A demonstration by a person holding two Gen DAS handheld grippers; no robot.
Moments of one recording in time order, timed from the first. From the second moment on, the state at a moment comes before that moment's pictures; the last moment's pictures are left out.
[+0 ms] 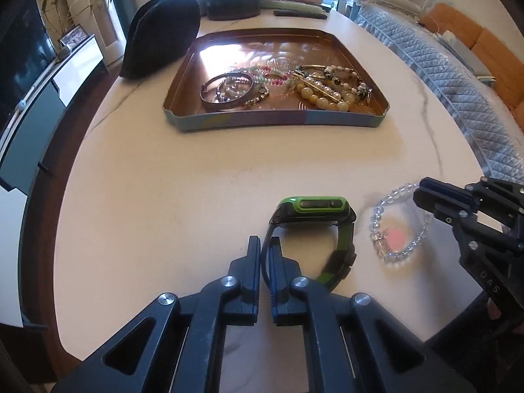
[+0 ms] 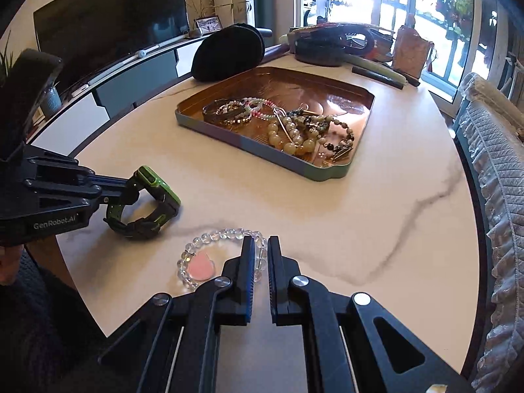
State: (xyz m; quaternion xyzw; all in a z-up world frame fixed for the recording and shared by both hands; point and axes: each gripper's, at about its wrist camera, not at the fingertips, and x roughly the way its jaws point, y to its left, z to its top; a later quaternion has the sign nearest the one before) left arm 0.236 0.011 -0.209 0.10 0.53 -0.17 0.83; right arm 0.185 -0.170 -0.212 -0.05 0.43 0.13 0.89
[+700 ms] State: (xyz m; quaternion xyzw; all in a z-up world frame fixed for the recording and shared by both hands) left arm 0.242 -0.009 -0.209 0.08 0.53 -0.22 0.82; right arm 0.185 -0.158 -0.220 -0.10 0.43 0.13 0.89
